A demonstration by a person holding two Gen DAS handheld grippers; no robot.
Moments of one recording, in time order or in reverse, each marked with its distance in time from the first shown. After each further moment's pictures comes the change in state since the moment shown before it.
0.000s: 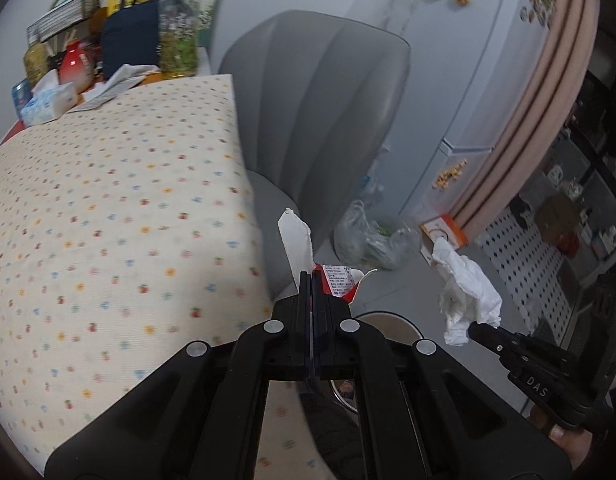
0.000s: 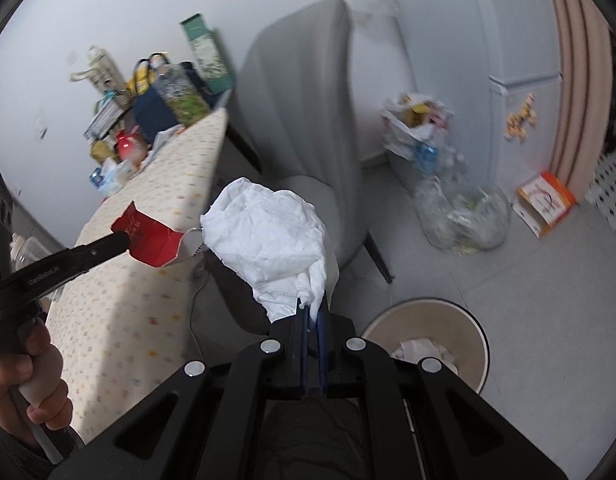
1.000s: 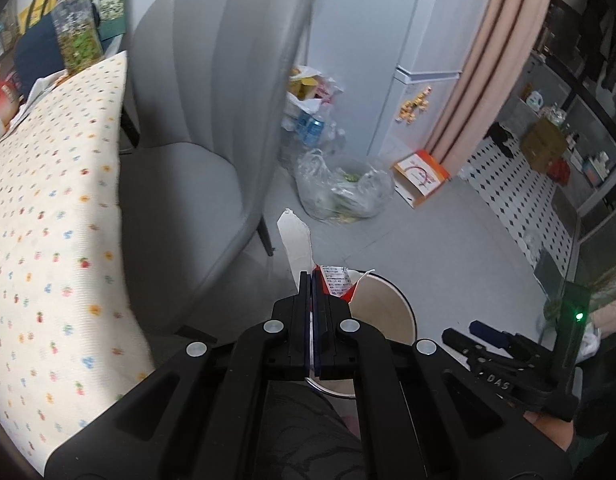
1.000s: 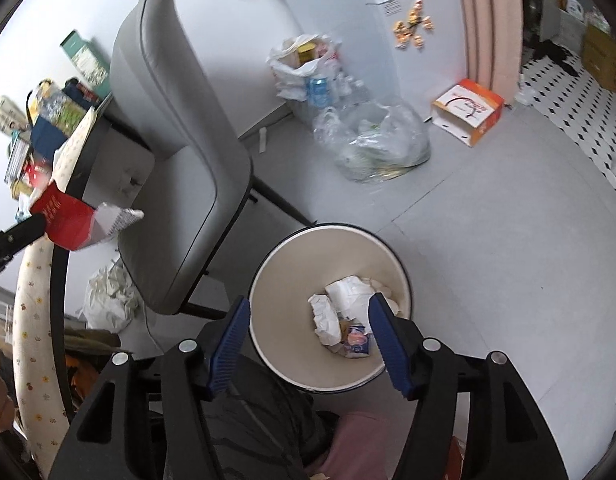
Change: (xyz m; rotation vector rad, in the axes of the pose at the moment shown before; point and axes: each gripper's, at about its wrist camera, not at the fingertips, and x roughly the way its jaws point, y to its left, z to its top) left arm 0.068 -0.103 -0.024 0.186 0.158 -0.049; right arm 0.031 -0.146 -0.067 0.263 0.102 -0.182
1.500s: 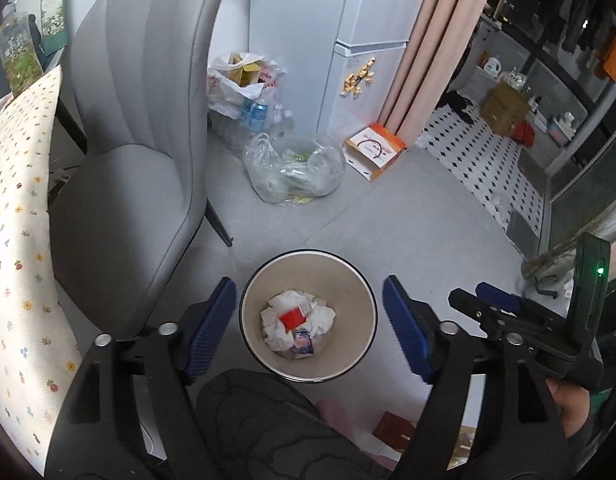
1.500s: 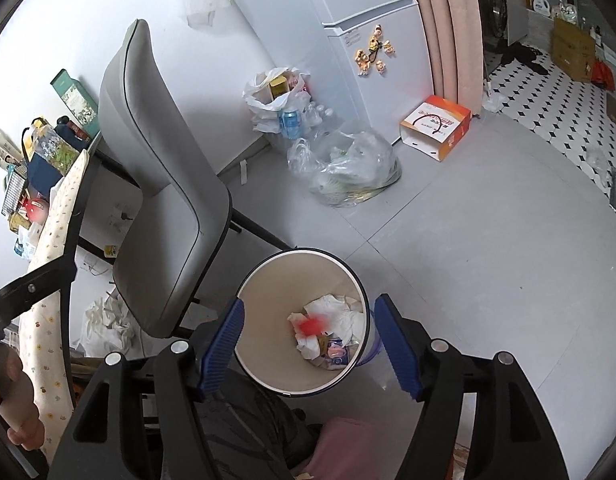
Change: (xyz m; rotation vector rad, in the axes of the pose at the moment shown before) left arm 0.006 -0.047 -0.012 0.108 0.047 -0.116; right arm -0.052 -0.034 -0.003 0.063 -0.095 -0.032
